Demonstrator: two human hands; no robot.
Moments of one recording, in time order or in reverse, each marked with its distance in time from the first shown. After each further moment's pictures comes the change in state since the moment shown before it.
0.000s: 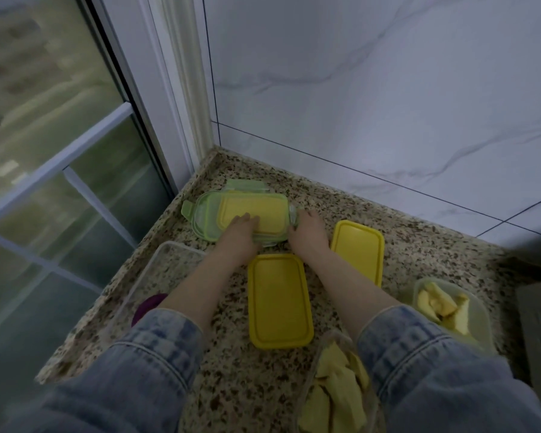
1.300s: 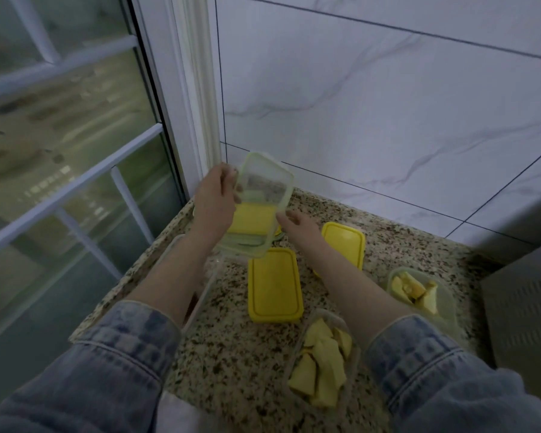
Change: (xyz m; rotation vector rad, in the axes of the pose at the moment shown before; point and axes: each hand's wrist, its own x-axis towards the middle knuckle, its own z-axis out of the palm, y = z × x) left_hand -0.093 0.034 -0.073 -0.632 0.818 0.277; right_hand -0.071 -0.020 -0.046 0.701 -0.157 0.013
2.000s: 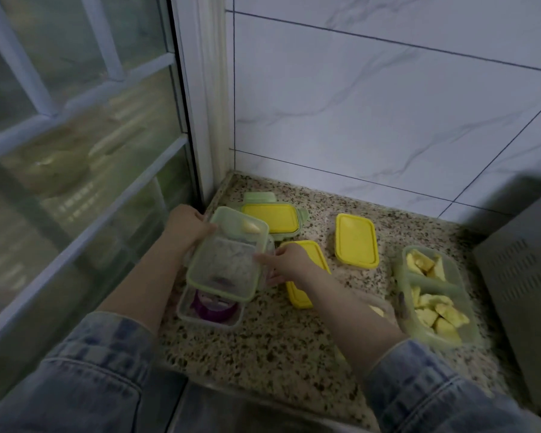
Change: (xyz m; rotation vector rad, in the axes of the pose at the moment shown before) left_hand 0.011 -0.063 -0.115 0.438 -0.456 -0.368; right_hand -0.069 -0.024 0.100 -0.050 0.018 0.277
